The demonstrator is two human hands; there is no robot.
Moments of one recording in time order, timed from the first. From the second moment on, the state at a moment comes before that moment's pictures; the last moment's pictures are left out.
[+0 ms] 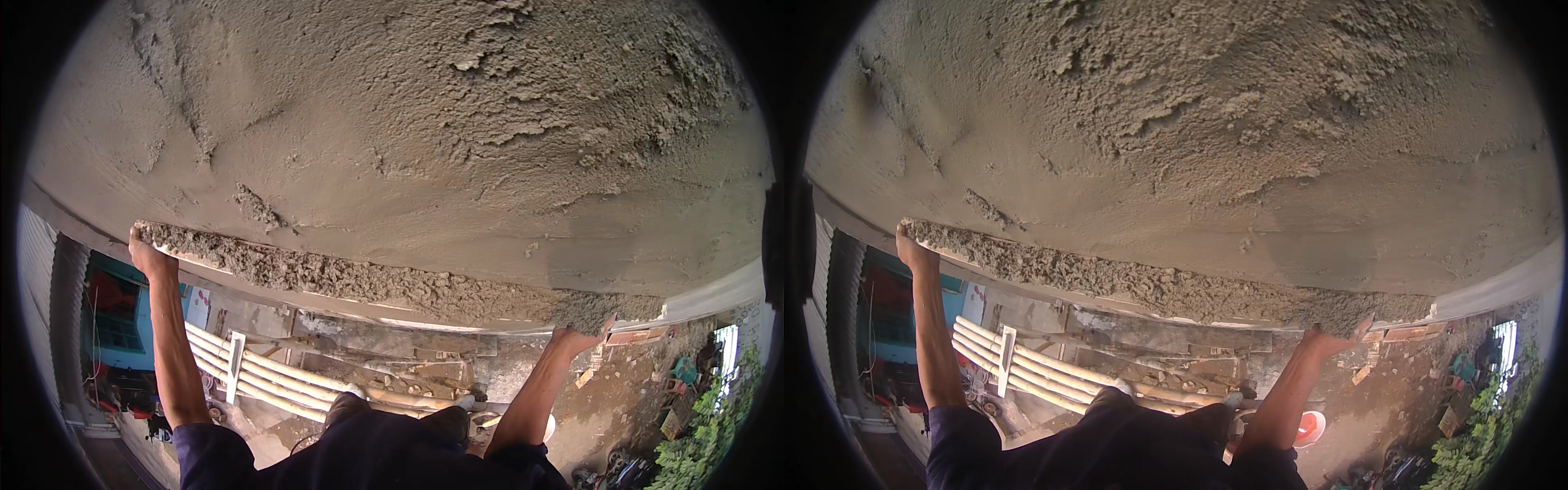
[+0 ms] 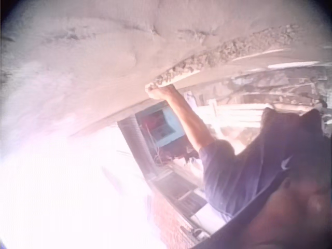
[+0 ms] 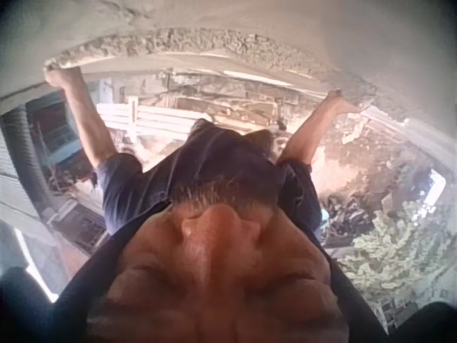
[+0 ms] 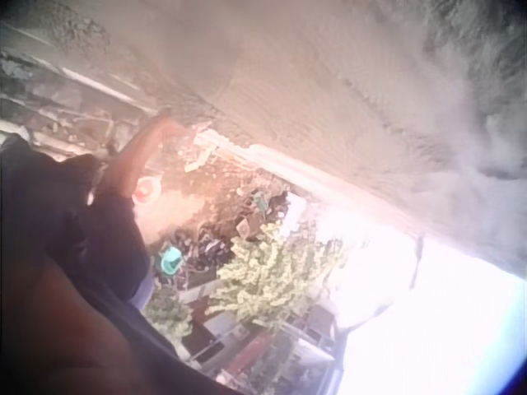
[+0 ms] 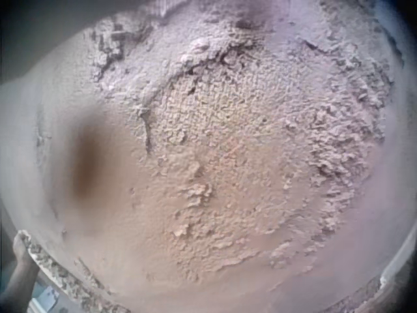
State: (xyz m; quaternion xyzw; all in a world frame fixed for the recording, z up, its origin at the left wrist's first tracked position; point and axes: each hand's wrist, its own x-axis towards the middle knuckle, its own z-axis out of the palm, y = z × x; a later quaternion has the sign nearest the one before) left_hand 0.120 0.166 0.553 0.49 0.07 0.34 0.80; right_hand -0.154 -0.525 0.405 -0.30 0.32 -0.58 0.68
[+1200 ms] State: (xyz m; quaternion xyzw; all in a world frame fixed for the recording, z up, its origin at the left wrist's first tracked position) left_hand 0.143 0.203 0.600 0.67 0.11 0.41 0.61; right_hand -0.108 -0.476 0.356 -0.65 0.43 -0.58 0.23
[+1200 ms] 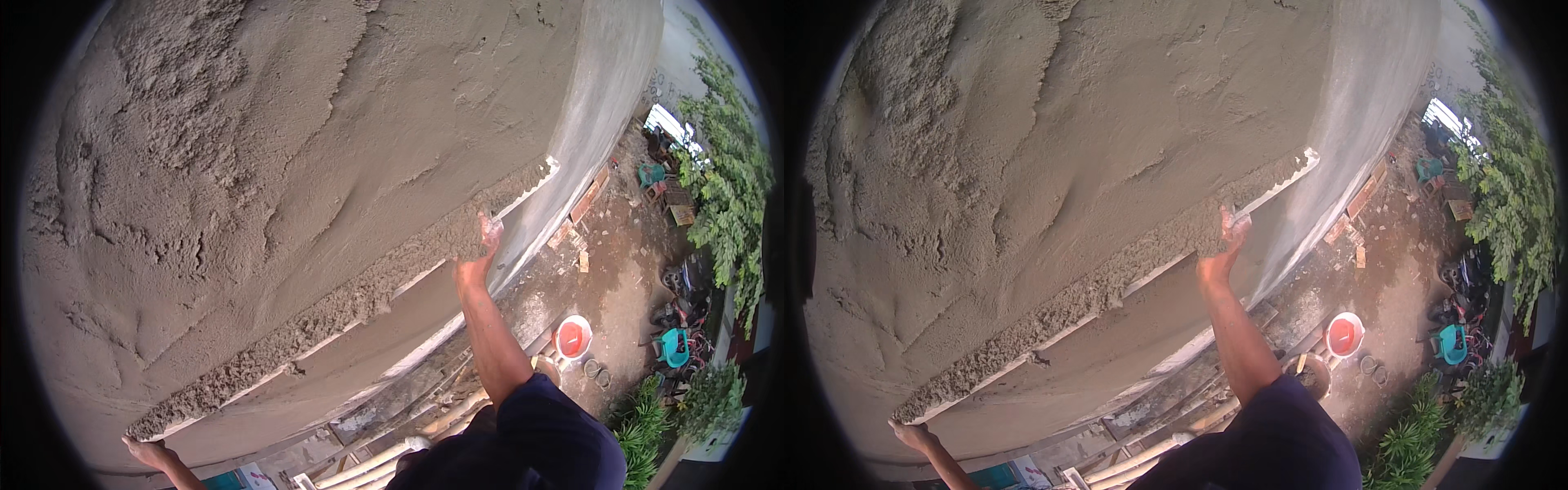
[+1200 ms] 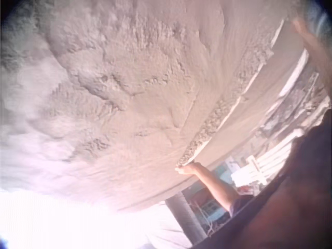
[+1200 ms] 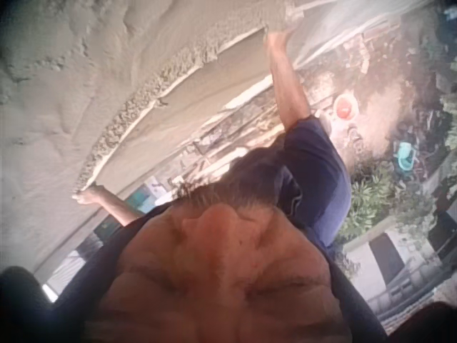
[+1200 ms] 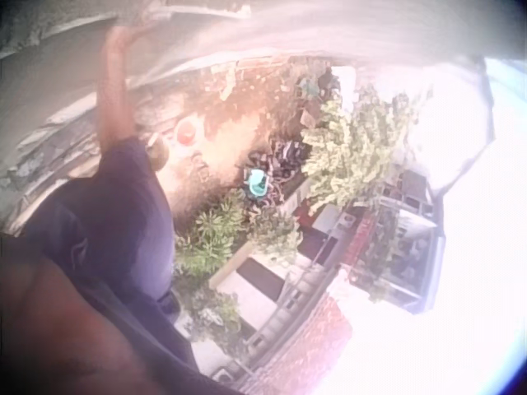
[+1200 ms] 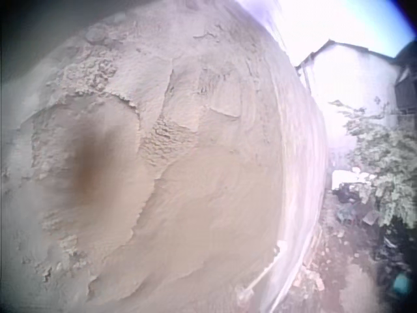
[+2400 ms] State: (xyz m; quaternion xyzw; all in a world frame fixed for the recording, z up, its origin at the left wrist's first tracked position) left_hand -0.014 -0.053 0.645 0.62 0.15 0.24 0.73; right_hand -0.237 -0.763 0.622 -0.36 0.29 -0.70 0.54
